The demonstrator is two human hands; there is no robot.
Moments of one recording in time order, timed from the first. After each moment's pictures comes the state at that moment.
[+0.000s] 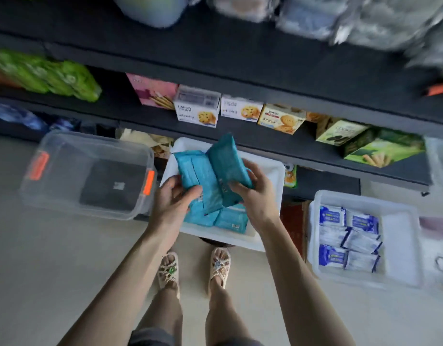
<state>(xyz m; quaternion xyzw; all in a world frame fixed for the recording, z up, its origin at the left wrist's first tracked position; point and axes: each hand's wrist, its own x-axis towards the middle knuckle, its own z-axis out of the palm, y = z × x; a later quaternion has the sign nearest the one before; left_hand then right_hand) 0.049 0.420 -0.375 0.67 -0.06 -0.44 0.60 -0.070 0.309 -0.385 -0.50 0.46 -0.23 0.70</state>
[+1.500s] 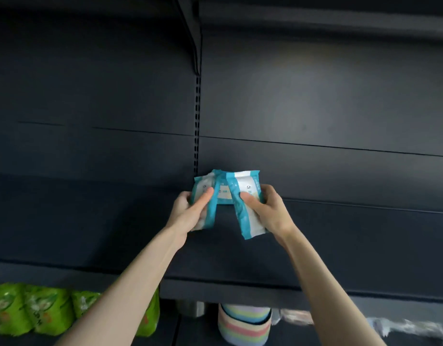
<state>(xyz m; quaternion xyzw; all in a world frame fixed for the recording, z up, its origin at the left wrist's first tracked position) 0.475 0.237 0.017 0.60 -0.33 -0.30 0.66 0.313 0.154 0.032 -0.68 0.32 -0.42 0.52</state>
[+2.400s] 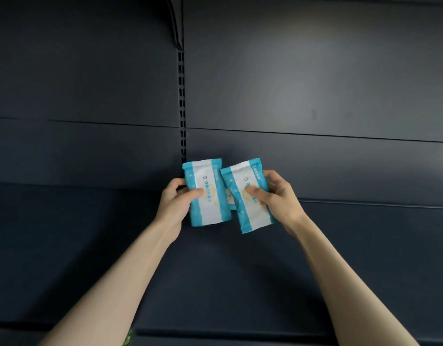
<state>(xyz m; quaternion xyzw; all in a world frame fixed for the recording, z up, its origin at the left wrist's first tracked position) 0.518 0.153 0.007 0.54 -0.33 -0.30 0.71 0.332 0.063 0.025 -0.69 0.28 -0.42 0.52</state>
